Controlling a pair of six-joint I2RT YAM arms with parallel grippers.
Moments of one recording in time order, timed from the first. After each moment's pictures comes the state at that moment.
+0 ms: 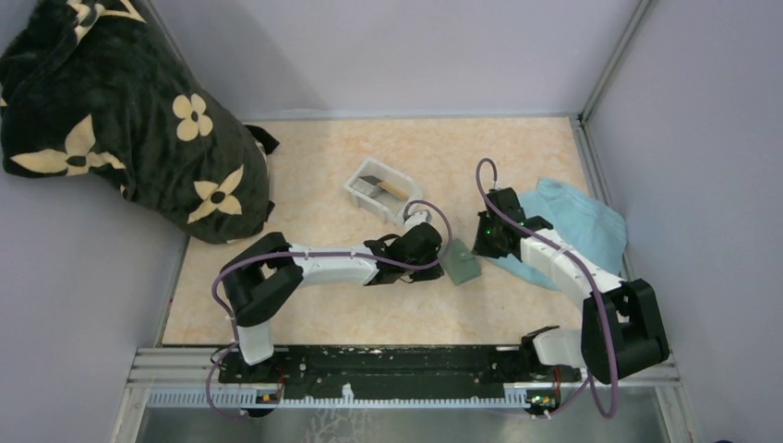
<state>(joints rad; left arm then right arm) -1.08 1.84 1.08 -0.02 -0.17 -1.00 0.35 1.27 0.76 -0.50 0.02 0.52</state>
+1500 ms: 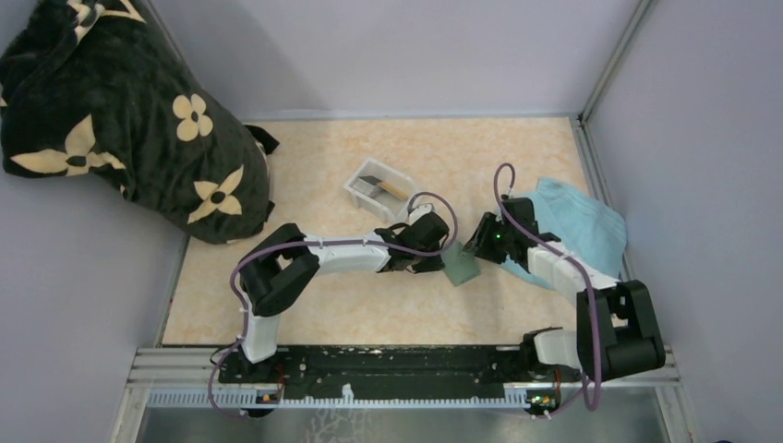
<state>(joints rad) -1.03 1.97 1.24 -0.14 -0.17 -0.98 0.21 1.29 0.58 -0.20 -0.21 0.61</state>
